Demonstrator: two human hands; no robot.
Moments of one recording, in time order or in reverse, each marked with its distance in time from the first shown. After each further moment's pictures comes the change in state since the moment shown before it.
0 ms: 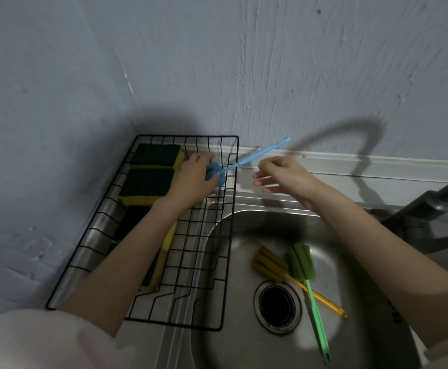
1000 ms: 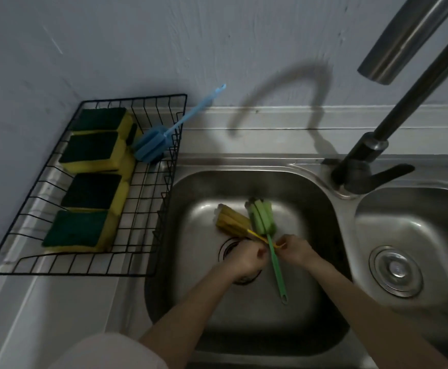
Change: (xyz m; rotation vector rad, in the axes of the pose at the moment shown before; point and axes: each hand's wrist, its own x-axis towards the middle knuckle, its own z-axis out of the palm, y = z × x) left_hand -0.127 0.085 0.209 -0.070 -0.723 -0.013; right_hand -0.086 0.229 -0.064 -0.677 -0.045 0.421
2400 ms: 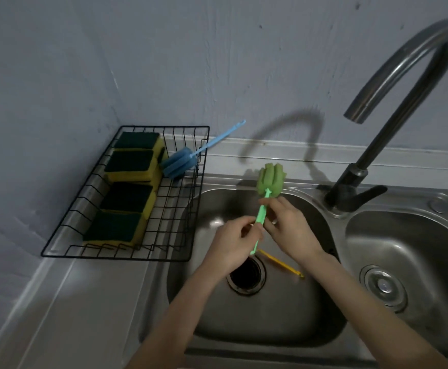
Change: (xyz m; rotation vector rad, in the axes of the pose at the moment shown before) left_hand -0.129 0.031 -0.071 -0.489 0.530 0.220; right_hand -0.108 -0.092 -0.038 -0.005 0.566 -0.678
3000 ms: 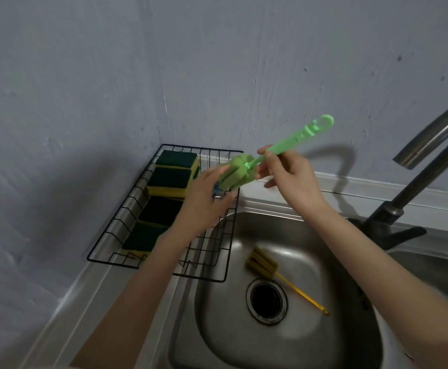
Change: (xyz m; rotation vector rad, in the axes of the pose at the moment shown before) left_hand 0.026 0.004 -0.127 0.261 0.328 0.292; right_hand 0.085 -0.116 -0.030 0.631 0.116 -0.017
